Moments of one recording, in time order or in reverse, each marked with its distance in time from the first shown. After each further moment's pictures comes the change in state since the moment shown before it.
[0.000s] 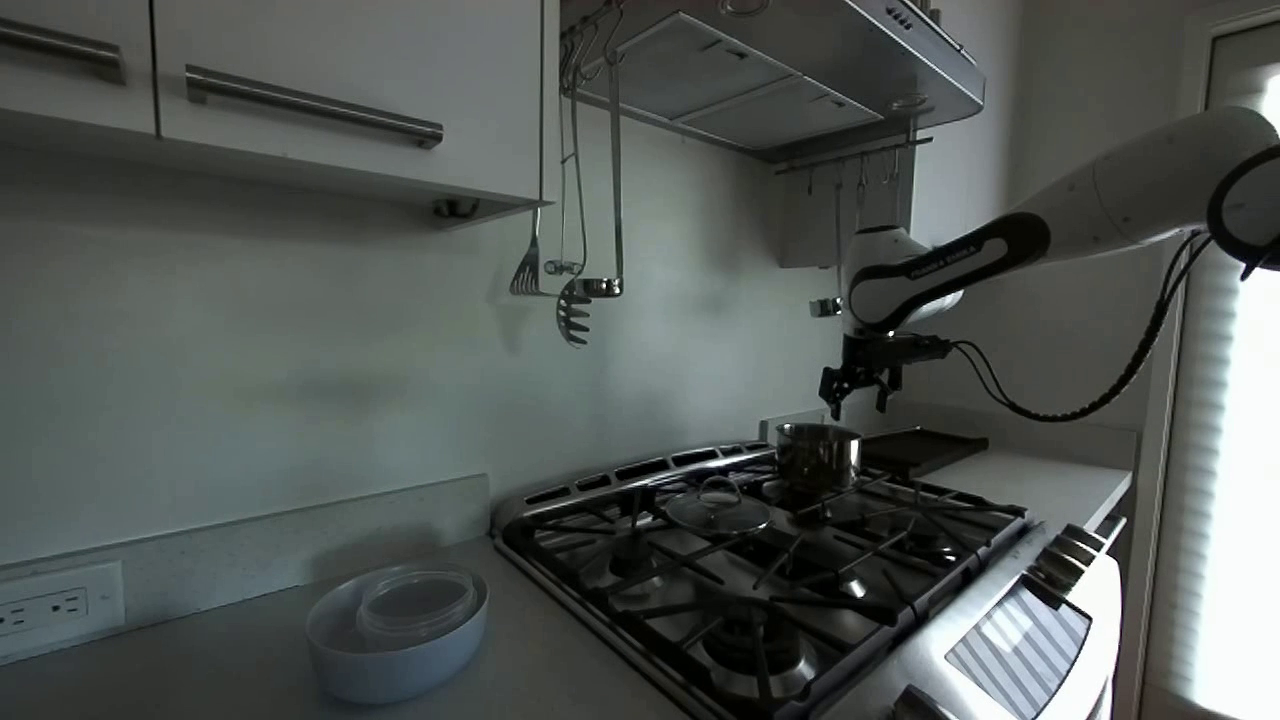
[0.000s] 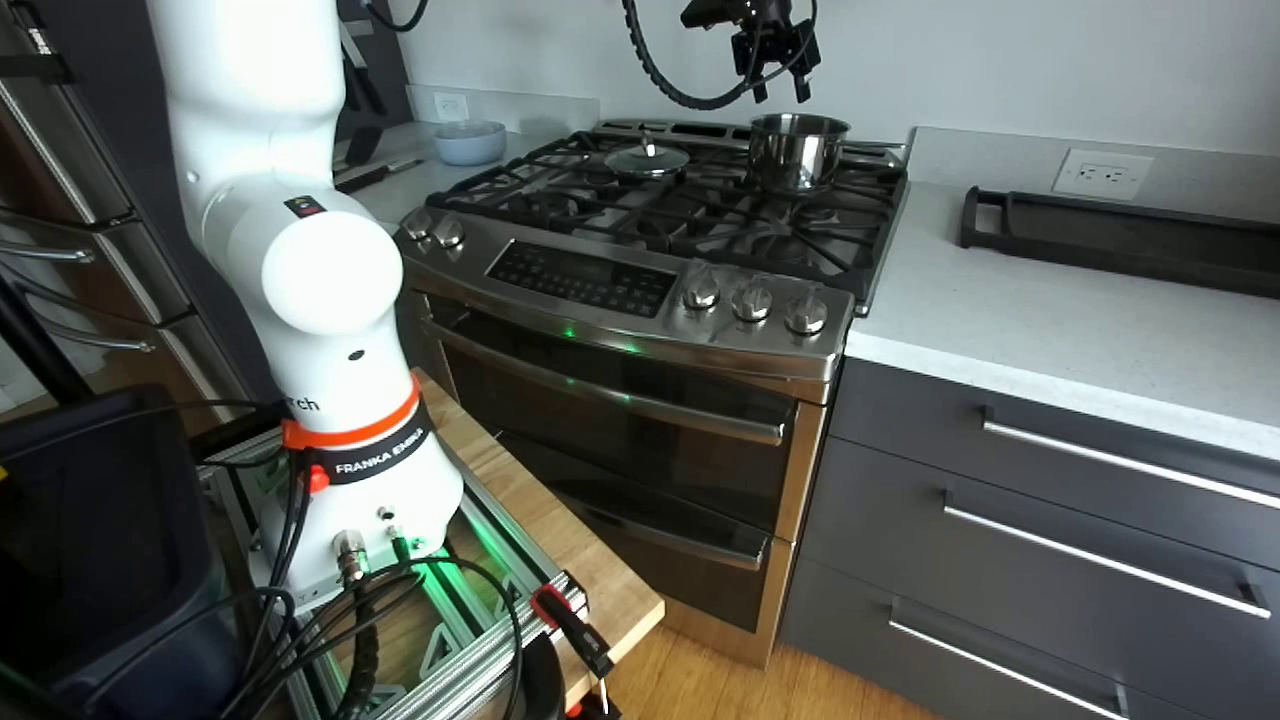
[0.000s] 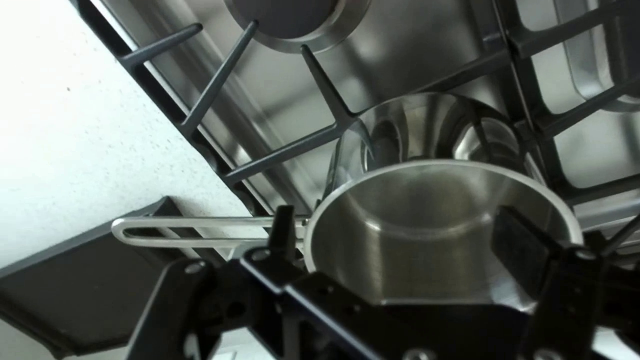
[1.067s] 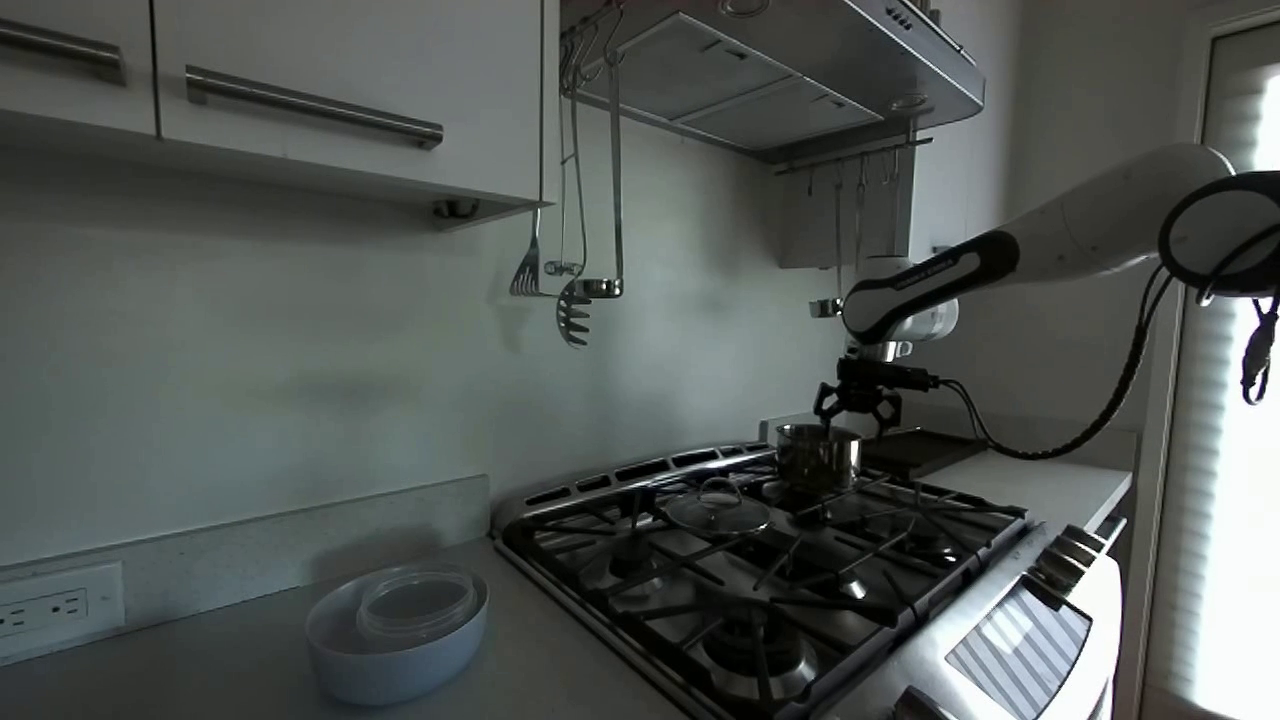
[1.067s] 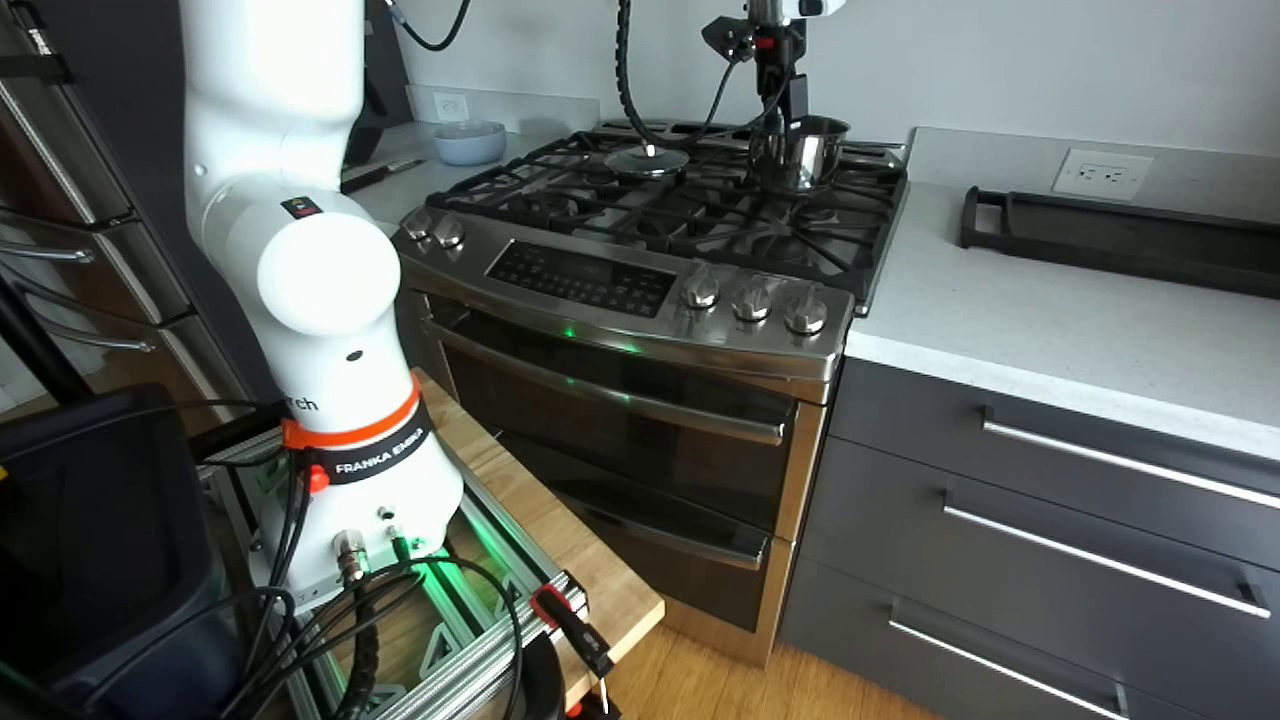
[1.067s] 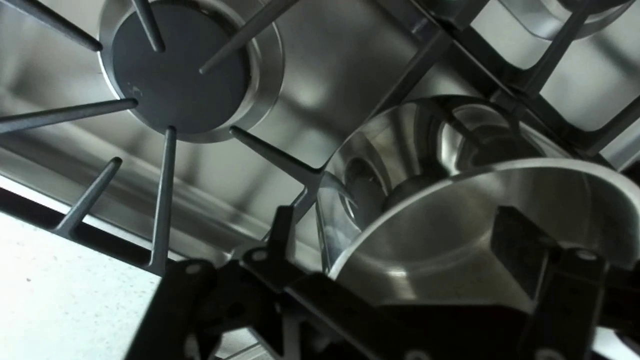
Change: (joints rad) arm -0.022 0.103 -0.032 0.050 0.236 0.003 0.254
